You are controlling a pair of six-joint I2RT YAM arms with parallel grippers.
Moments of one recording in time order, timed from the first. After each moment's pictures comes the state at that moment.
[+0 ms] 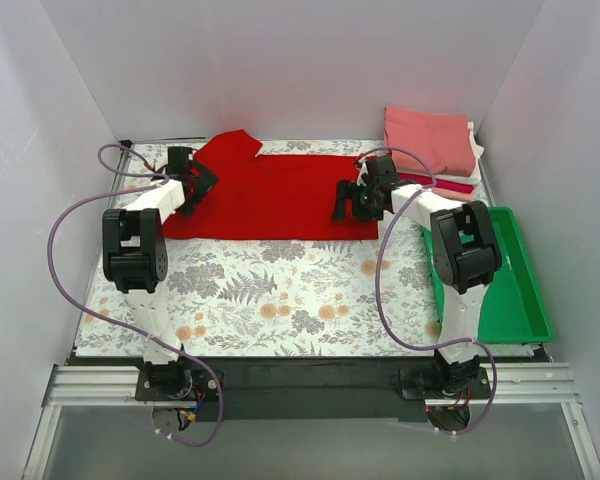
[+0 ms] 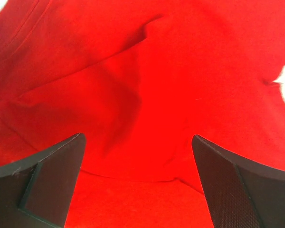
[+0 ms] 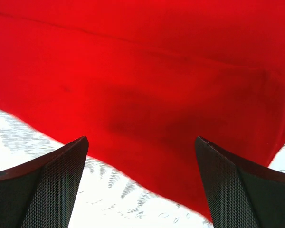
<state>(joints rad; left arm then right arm) -0.01 2.01 1.45 -0.28 -0.15 -0.85 0.34 2.00 1.40 -0.29 -0.29 0.29</state>
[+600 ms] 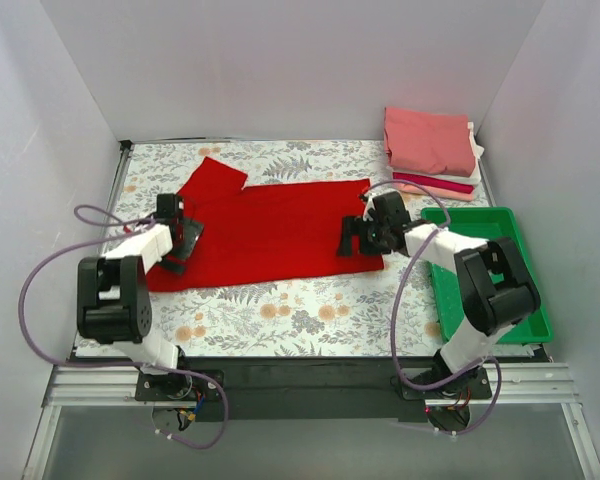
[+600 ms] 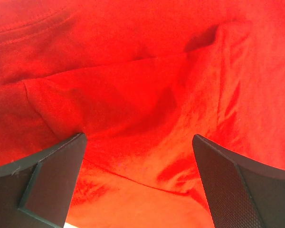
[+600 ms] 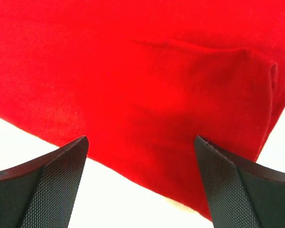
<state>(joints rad) 0.03 1.66 0.96 -0.42 -0.22 -1.11 0.40 1.71 0.95 -0.14 -0.27 0.29</state>
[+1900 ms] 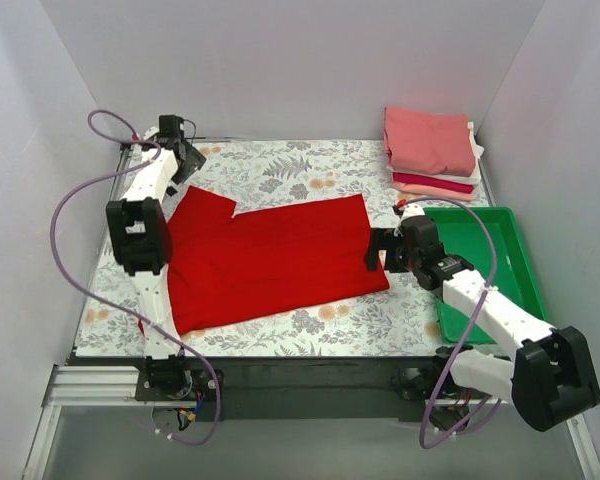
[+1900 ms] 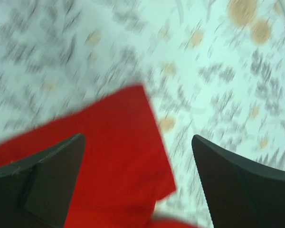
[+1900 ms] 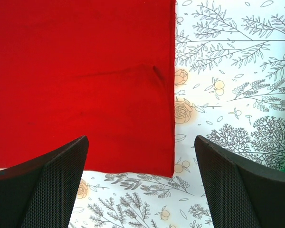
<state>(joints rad) 0.03 2.16 1.88 -0.70 -0.27 -0.81 0.42 1.11 0.63 -0.23 0.00 0.34</state>
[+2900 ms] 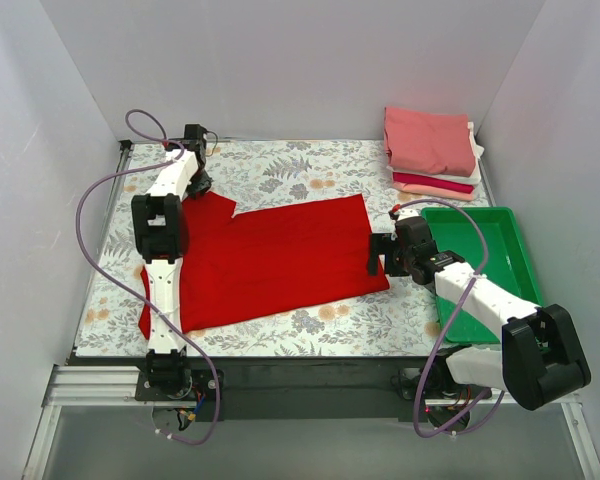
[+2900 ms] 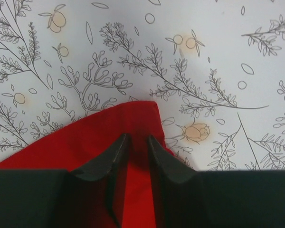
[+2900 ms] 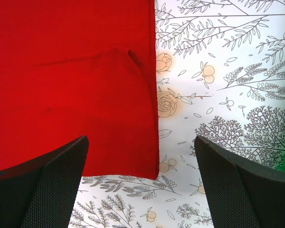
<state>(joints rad) -0.03 2.50 2.23 -0.91 -0.35 -0.60 0.41 1.23 0.63 -0.24 0.04 0.31</state>
